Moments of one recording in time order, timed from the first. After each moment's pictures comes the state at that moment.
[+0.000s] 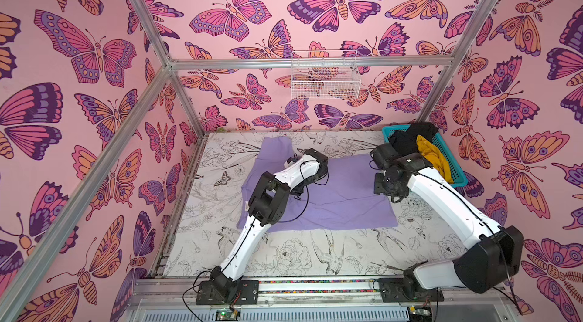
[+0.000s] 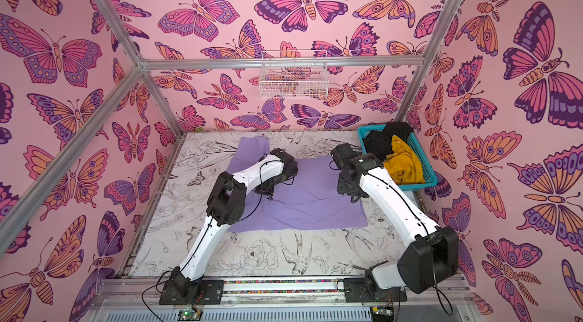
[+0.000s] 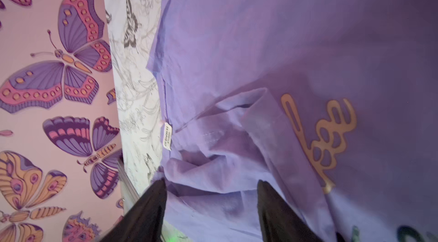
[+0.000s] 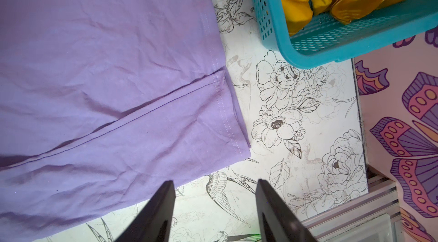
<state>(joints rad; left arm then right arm) -0.69 2.47 2.13 -1.69 -0.62 -0.90 0.45 1.42 1.32 -1.24 0.32 0.58</state>
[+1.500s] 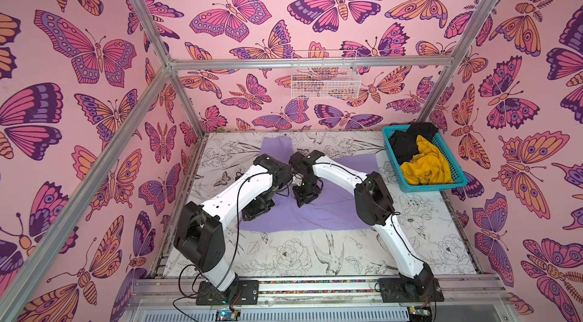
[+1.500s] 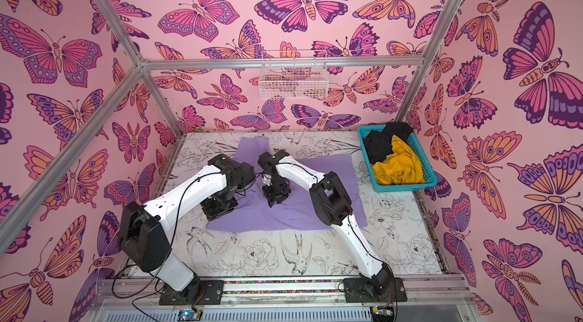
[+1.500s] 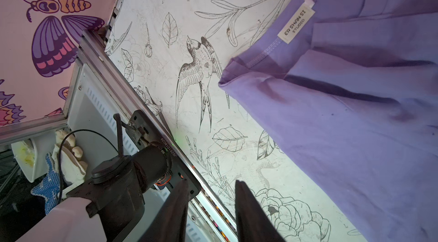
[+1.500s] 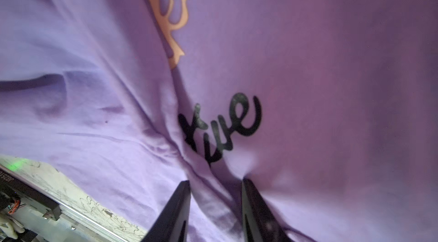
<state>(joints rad) -0.59 1.63 1.41 -1.69 -0.31 -1.34 0.82 2.45 2.13 -1.26 -0.28 0.23</state>
